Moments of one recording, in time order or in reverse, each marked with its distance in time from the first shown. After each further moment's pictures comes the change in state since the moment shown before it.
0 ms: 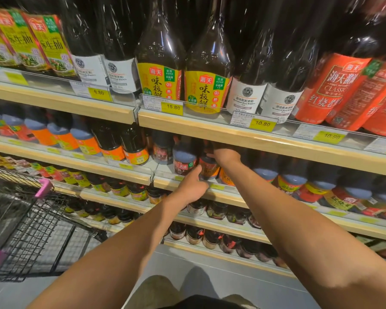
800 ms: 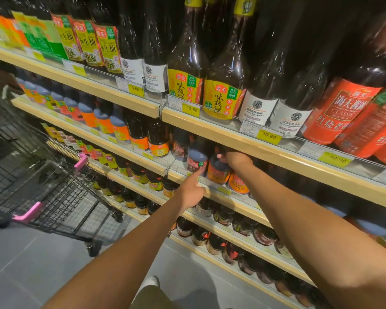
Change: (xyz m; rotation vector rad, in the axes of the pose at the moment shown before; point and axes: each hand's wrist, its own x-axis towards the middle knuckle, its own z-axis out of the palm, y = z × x) left_hand -0.050 -0.005 0.010 -0.262 0.201 -0.106; right_hand -0.026 -0.001 -0.033 0.160 -0.259 -0.037
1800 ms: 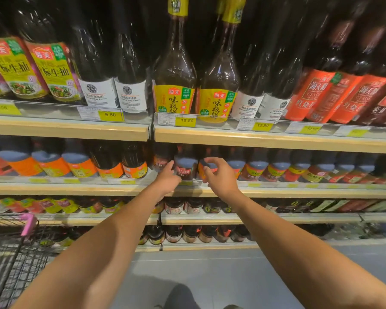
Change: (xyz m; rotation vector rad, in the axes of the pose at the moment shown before) left_hand 0.110 0.004 -0.109 0.231 -0.279 0.078; right_hand -0.048 0.016 0.104 -0.240 0.597 -0.243
